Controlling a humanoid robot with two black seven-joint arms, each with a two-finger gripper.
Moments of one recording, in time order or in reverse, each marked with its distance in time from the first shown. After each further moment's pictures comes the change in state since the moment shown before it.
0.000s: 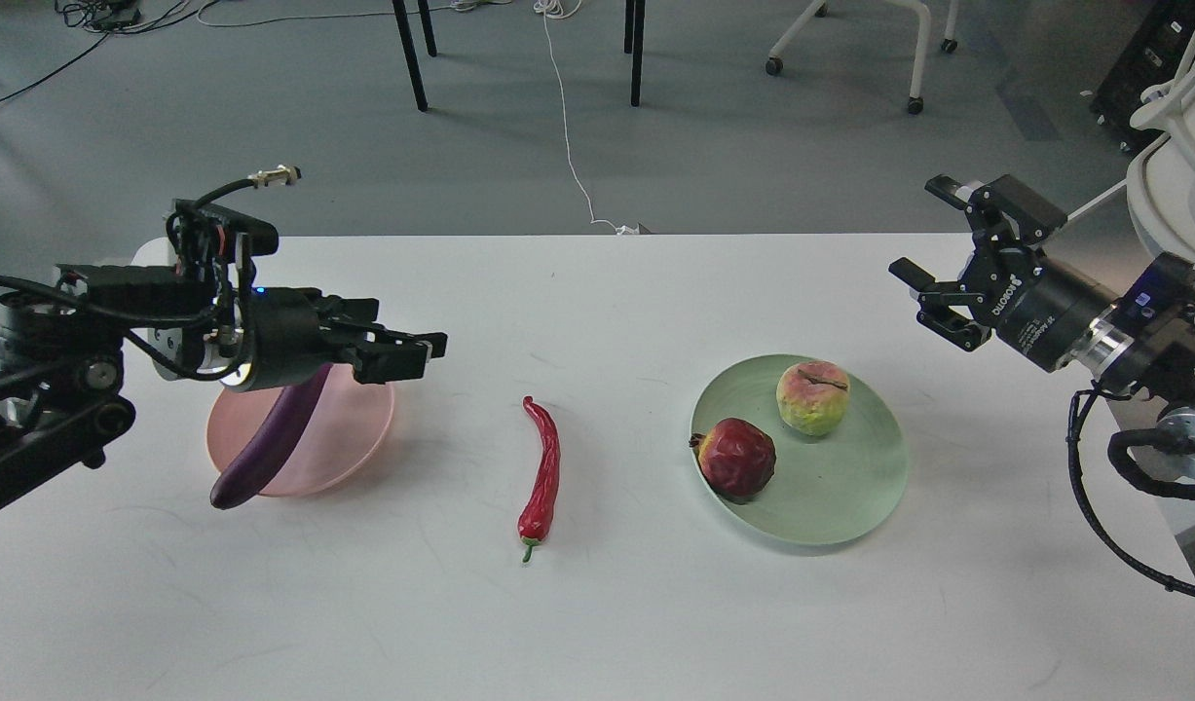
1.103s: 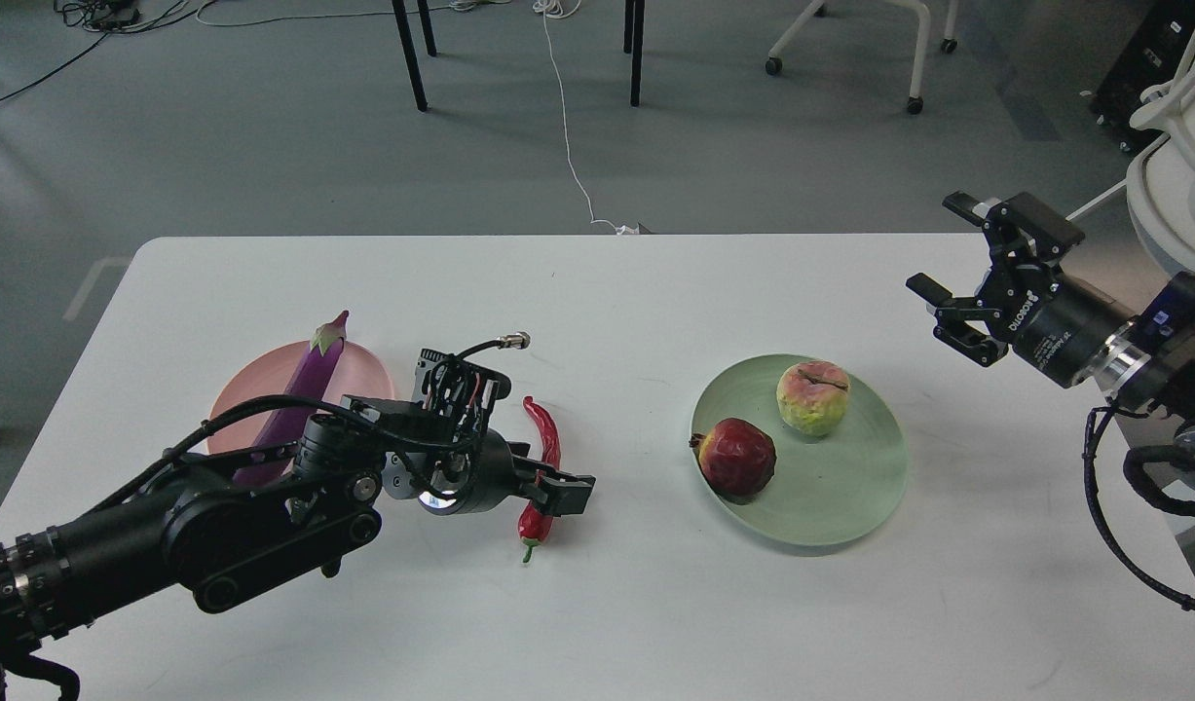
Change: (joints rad) left arm 0.081 -0.412 0.154 0.236 0.014 -0.019 0.219; right arm -0.039 -0.021 0.022 0.000 0.000 0.000 0.000
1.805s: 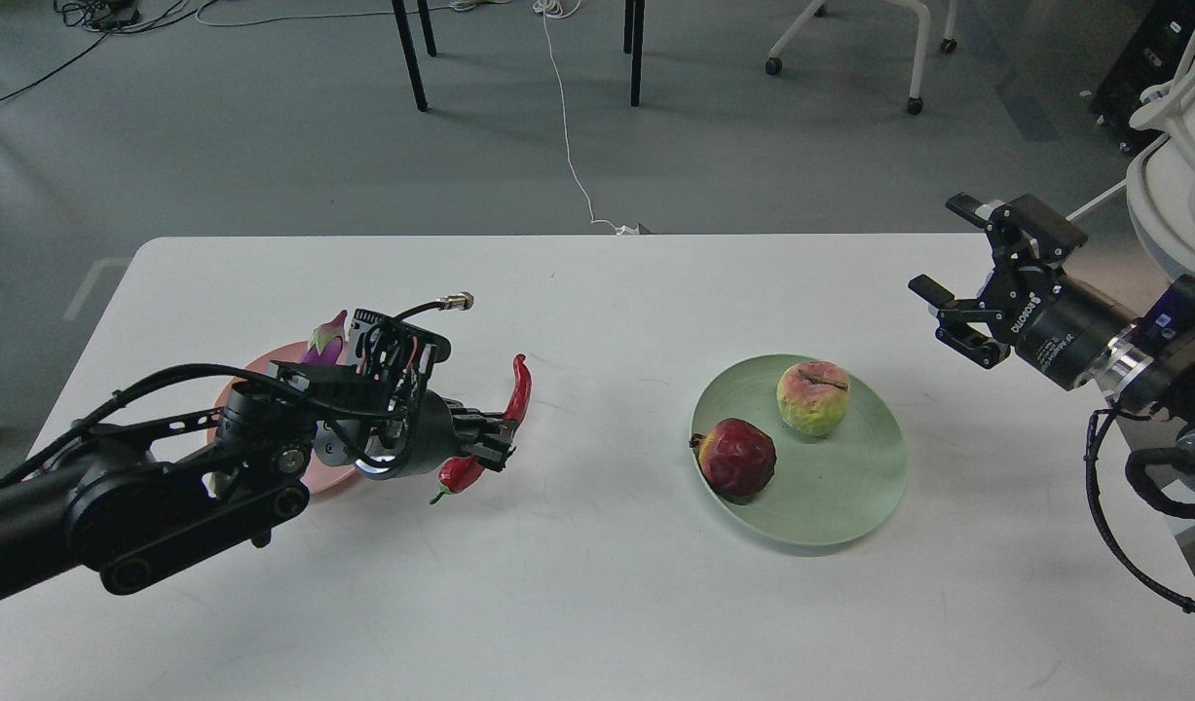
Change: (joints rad) left arm -0.046 0.261 -0.020 -0.125 -0.009 0.000 -0.010; right arm -0.010 0.000 0.012 0.000 -0.001 0.000 0.000
